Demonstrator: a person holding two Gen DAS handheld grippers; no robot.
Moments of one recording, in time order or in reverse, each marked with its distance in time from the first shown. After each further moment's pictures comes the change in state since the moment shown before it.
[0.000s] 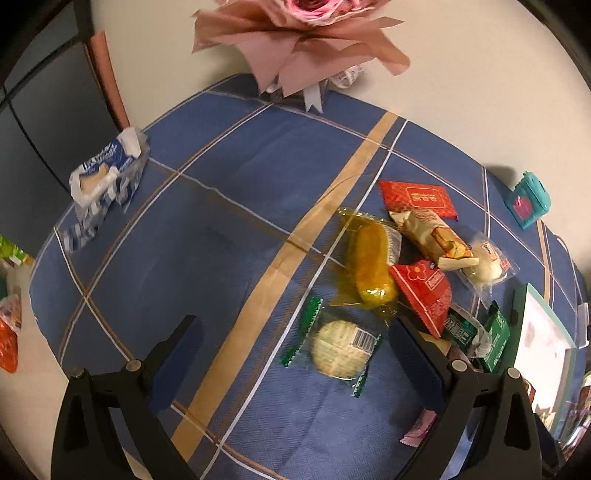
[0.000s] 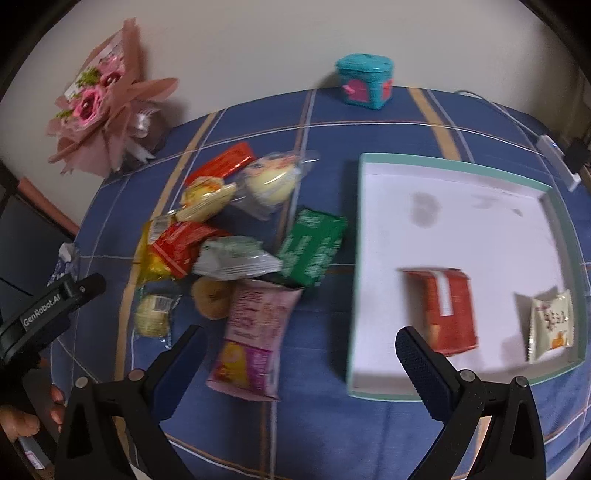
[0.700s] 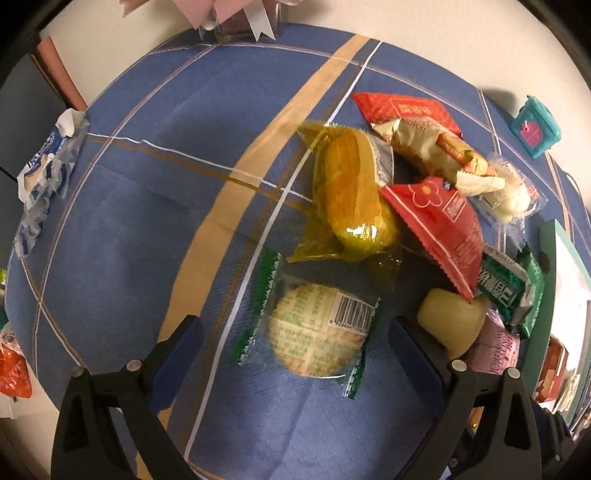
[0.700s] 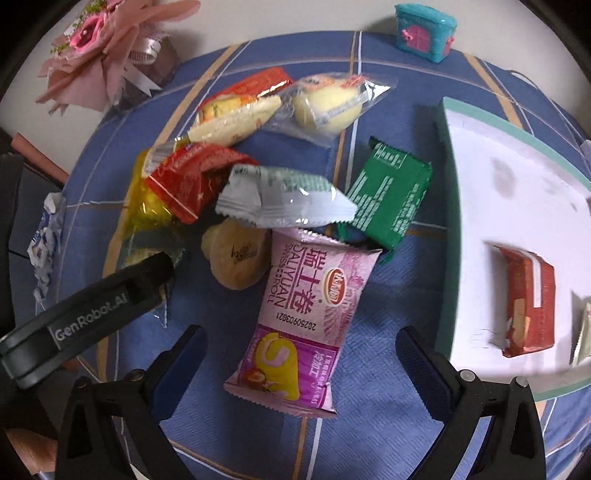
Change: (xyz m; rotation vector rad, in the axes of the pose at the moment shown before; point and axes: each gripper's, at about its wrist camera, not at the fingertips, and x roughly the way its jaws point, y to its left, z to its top) left arm 0.079 -0.043 -0.014 0.140 0.187 -0.011; right arm 0.071 0.039 -0.010 -0.074 0.183 -0.013
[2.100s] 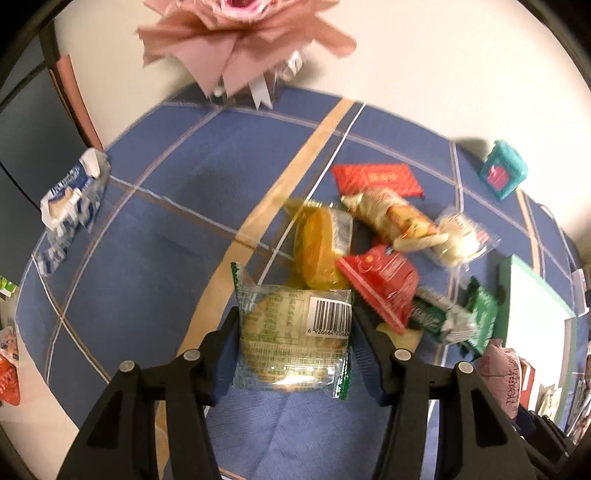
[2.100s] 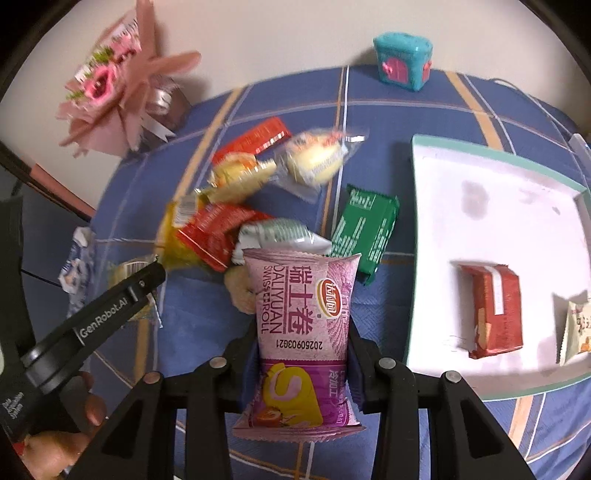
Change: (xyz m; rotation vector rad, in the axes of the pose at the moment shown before) left arm -0.083 -0.022 -0.006 -0.015 -0.210 -0.028; right arm -0.062 -0.029 0.000 0.047 -0.142 0.106
